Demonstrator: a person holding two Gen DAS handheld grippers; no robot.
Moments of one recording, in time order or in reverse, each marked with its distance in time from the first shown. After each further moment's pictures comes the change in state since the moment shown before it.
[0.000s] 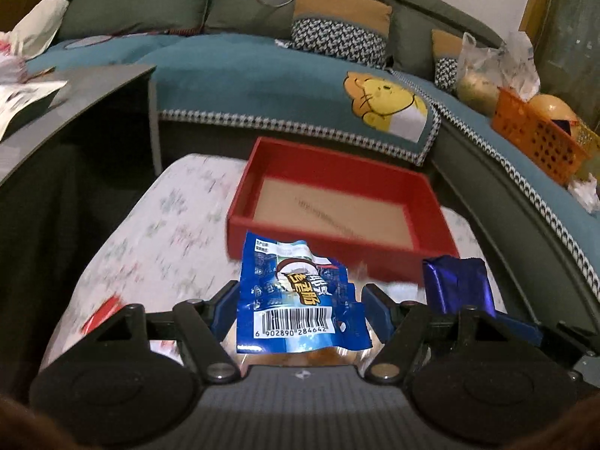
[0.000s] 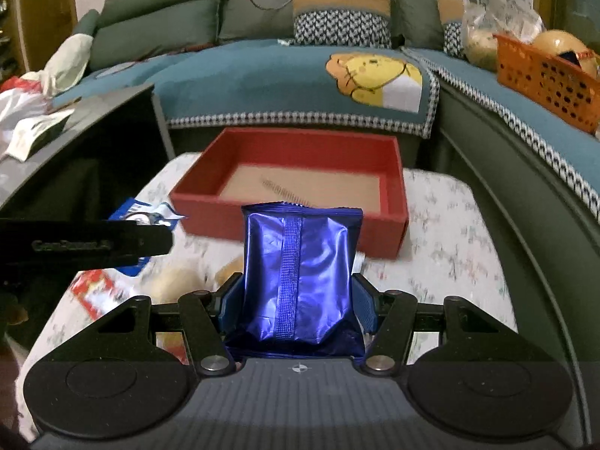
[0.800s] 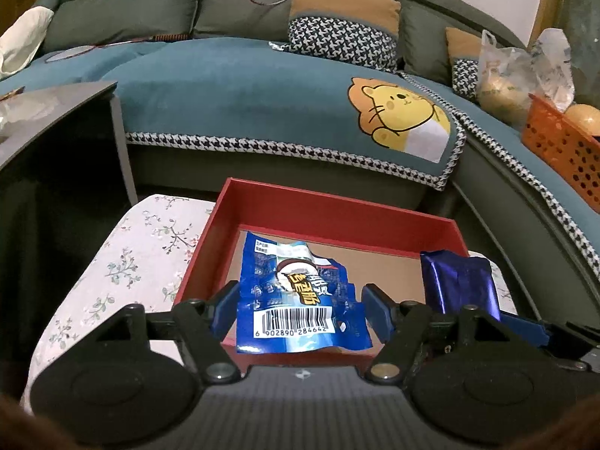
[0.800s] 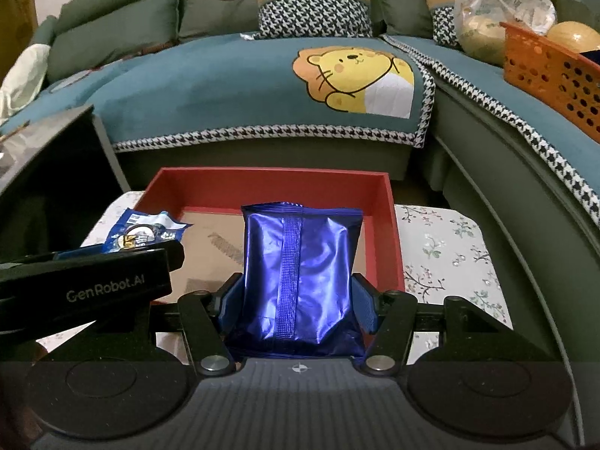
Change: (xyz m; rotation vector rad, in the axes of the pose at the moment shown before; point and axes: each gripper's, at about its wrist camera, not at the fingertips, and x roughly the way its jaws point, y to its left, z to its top) left arm 0.113 -0.021 0.069 0.006 -0.010 0.041; right arm 0.098 -0.027 0.072 0.062 0.051 -0.052
